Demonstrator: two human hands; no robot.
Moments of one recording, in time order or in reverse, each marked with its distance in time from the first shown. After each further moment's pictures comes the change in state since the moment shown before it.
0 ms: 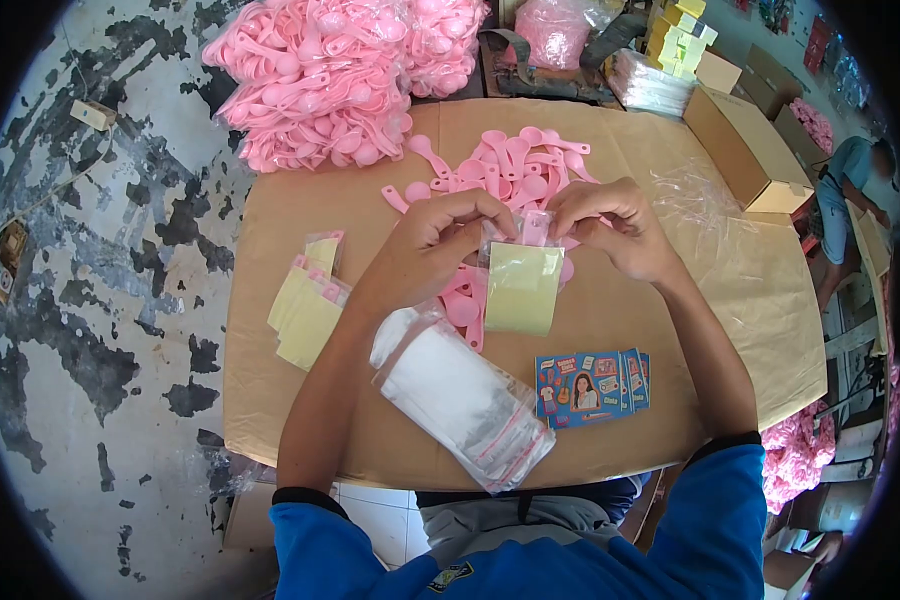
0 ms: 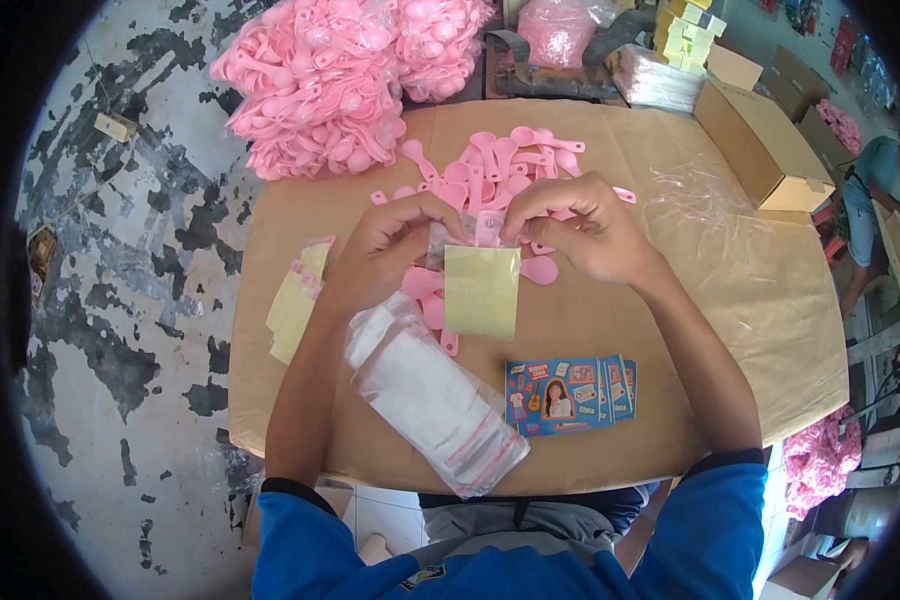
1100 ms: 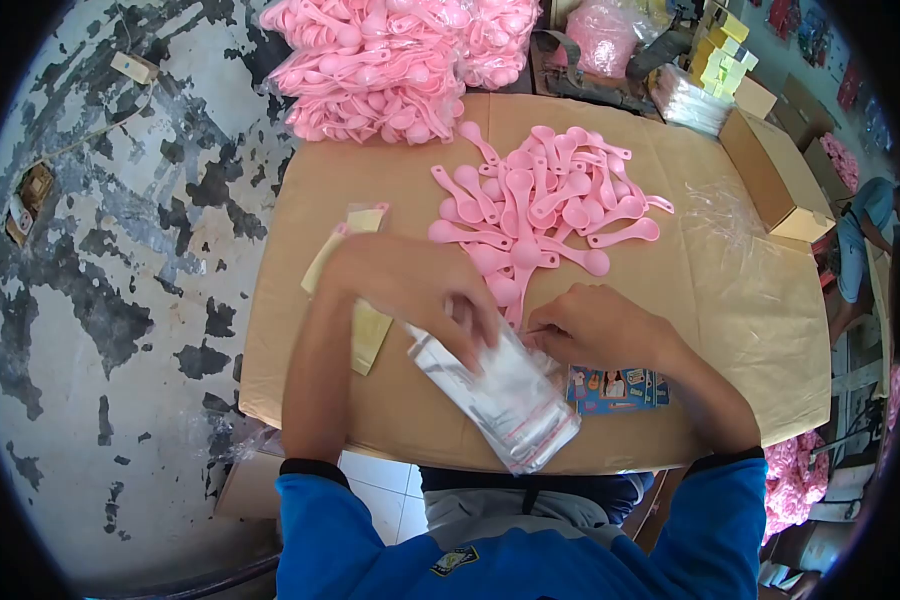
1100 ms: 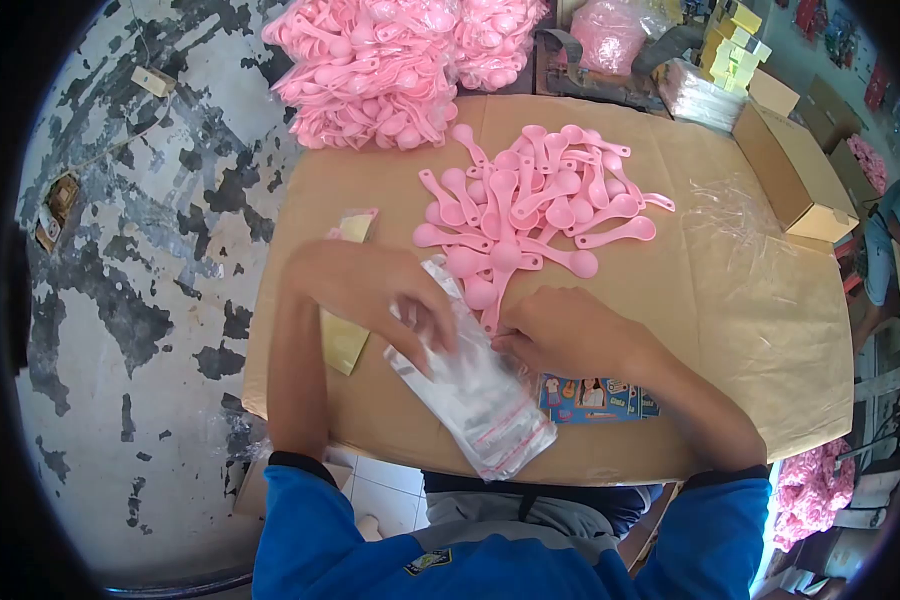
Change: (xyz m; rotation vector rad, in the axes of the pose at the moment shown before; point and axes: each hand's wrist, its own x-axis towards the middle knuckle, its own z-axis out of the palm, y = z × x) left_hand -0.036 0.052 -0.036 0.418 -0.825 -0.371; right_hand -0.011 -0.040 0.086 -0.555 -0.549 0.386
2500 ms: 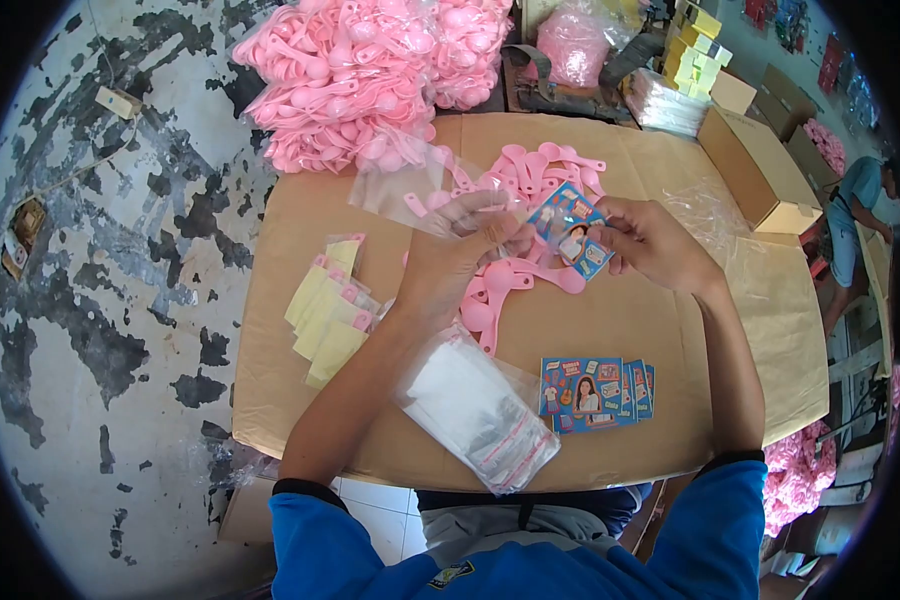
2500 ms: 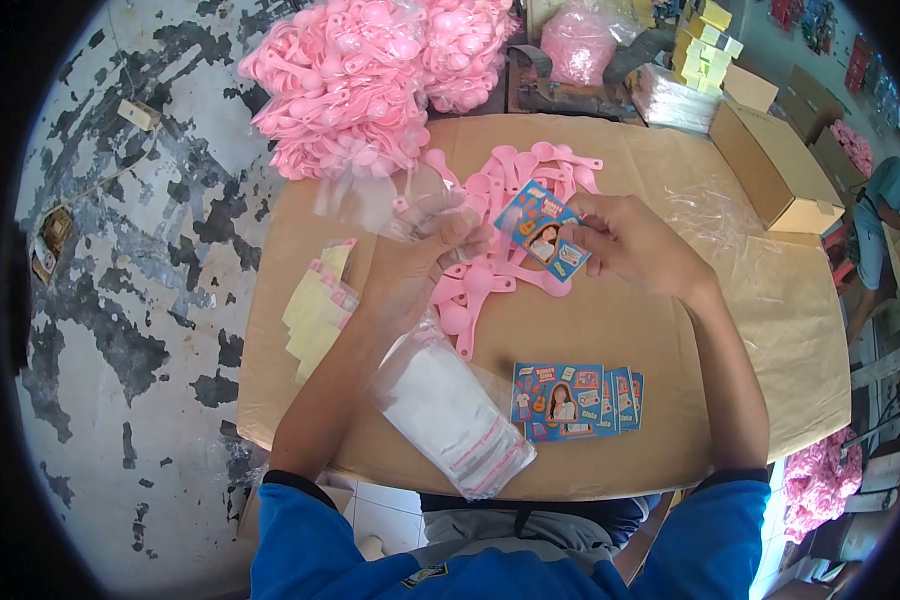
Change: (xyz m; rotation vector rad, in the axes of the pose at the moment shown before) left_hand 0.087 -0.019 0.022 -1.102 1.079 0.367; right_hand -0.029 0.062 -0.079 0.381 0.324 0.218
